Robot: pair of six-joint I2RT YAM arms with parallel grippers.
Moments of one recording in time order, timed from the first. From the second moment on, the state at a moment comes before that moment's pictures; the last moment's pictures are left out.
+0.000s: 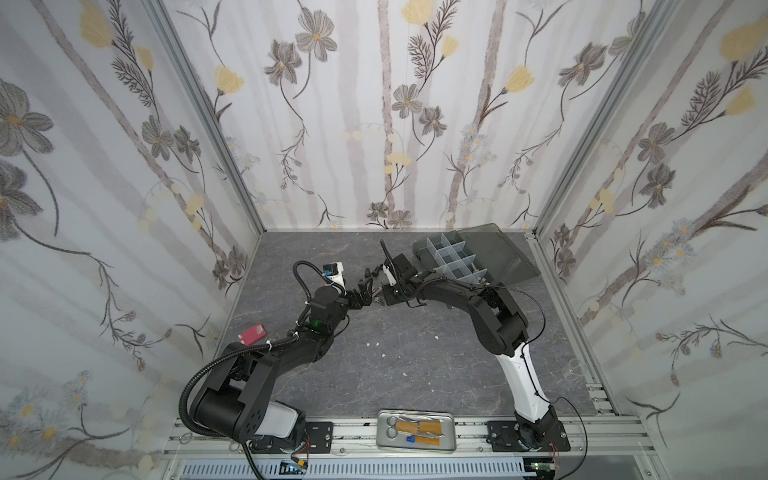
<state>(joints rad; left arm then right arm) -0.39 1.42 0.50 0.71 0.00 -0.45 0.71 2.27 1.69 -0.42 -0.06 0.34</state>
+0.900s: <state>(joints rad) -0.58 1.64 0.83 0.64 0.38 -0.21 0.41 1.94 1.55 -0.38 -0.08 0.28</state>
